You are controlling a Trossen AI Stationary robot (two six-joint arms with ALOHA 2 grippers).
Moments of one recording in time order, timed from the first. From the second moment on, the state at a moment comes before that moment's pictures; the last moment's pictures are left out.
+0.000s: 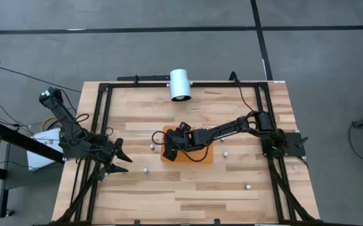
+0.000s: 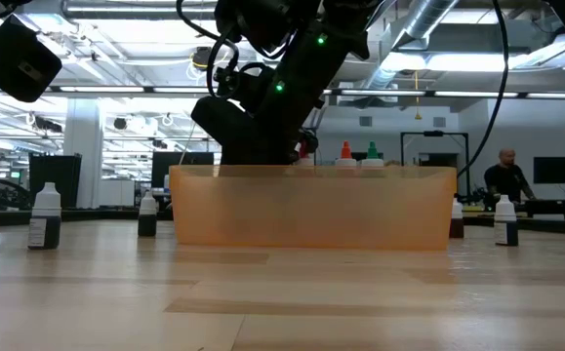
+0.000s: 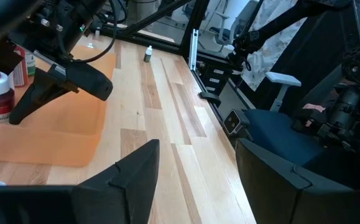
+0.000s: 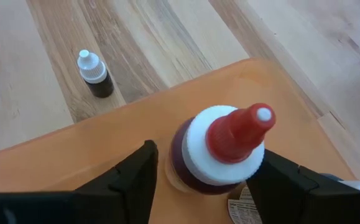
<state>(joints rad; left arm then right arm) -0.85 0.44 0.21 0.03 -0.51 -0.48 0.13 2.15 1.56 -0.39 0.44 0.39</state>
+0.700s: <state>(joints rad) -0.85 0.44 0.21 0.03 -0.51 -0.48 0.13 2.10 1.56 -0.41 0.44 0.38</state>
